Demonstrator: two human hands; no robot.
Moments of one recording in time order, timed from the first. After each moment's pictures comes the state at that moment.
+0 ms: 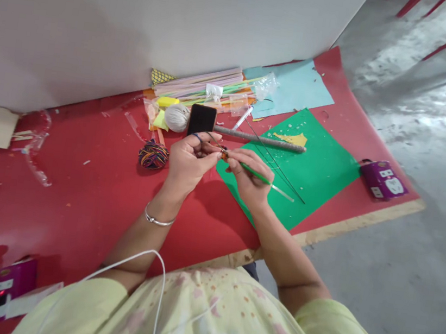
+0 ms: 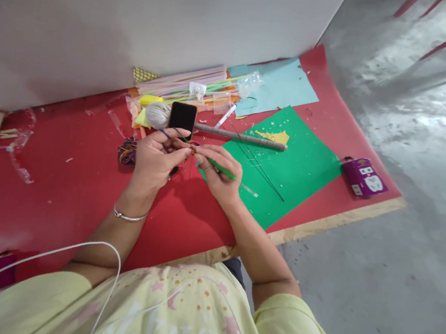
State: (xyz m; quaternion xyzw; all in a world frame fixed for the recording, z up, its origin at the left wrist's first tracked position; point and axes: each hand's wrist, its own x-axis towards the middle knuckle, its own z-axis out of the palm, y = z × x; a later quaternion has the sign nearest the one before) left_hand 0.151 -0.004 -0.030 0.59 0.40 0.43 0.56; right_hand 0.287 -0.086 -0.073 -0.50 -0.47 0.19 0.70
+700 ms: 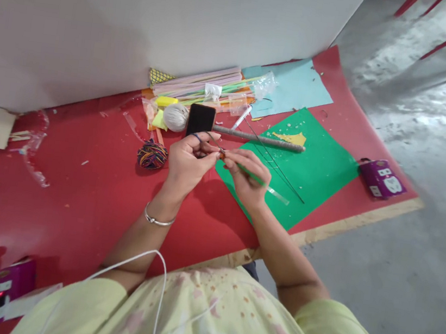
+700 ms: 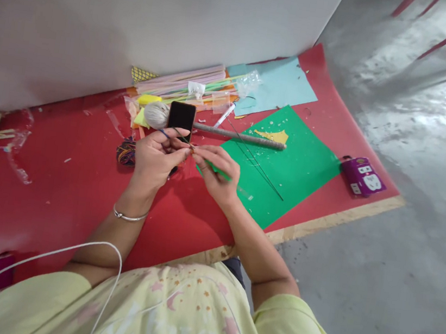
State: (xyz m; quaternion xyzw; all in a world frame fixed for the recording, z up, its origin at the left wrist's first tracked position) left_hand 0.151 -0.004 -0.031 0.60 0.40 0.42 0.55; right_hand 0.289 -0.082 -0.081 -0.49 -0.52 0.15 0.68
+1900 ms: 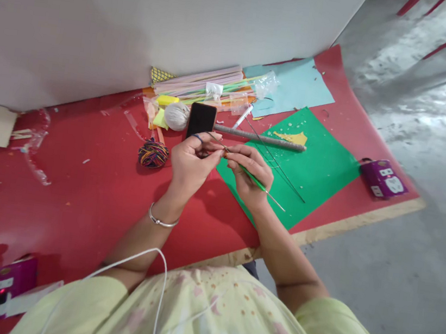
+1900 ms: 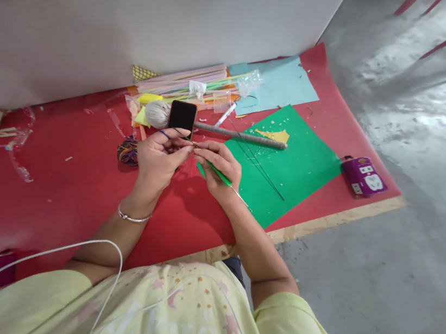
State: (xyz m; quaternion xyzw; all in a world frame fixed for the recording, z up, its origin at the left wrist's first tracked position) left_hand 0.156 -0.011 -0.031 0.60 0.40 0.45 0.53; right_hand 0.292 -0.089 -0.073 -0.47 -0.57 0.11 0.67
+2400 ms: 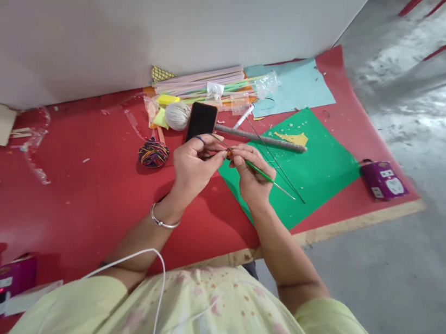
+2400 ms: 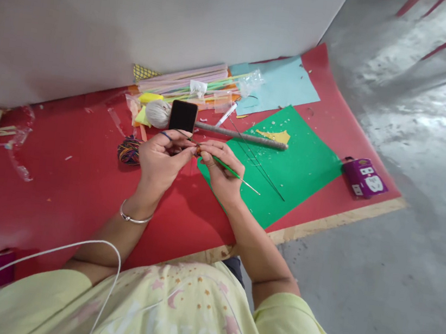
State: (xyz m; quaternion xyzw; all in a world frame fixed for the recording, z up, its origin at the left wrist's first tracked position) left_hand 0.159 -0.015 -0.032 0.63 0.39 0.47 0.49; right_hand 0.284 -0.082 -0.079 -0.47 -0.43 0.22 0.74
